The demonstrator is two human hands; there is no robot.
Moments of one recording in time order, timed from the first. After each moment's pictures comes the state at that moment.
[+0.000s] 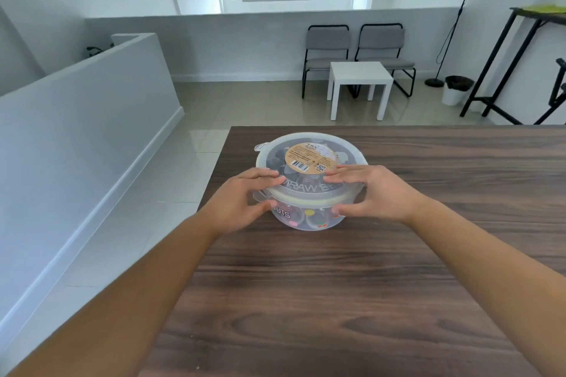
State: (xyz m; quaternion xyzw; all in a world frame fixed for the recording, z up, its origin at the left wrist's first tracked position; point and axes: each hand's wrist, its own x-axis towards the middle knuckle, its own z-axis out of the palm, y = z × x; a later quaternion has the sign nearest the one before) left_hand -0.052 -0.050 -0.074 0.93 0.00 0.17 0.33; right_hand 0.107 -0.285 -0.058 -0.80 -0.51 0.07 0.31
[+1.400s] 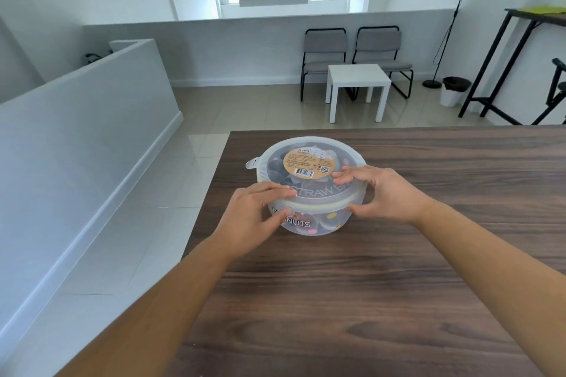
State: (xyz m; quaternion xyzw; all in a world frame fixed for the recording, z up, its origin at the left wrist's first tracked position) left_hand -0.055 -0.075 -0.081 0.92 -0.02 0.26 0.28; right_hand 0.118 -0.293 -0.064 -0.79 -0.50 0.08 0.36
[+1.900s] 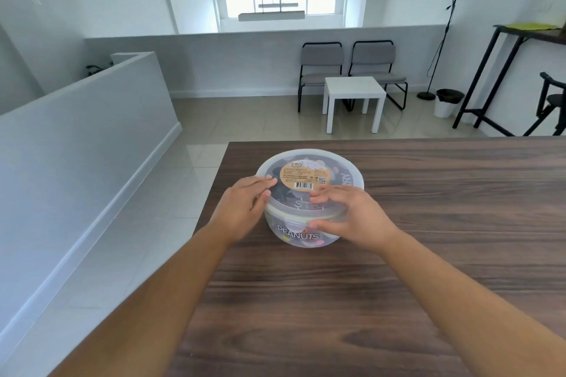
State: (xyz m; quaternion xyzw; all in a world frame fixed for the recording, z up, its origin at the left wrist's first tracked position) left_hand -0.033 -0.048 -0.081 0.94 0.08 0.22 0.23; right_hand 0.077 -0.267 -0.078 -0.80 -0.47 0.01 0.38
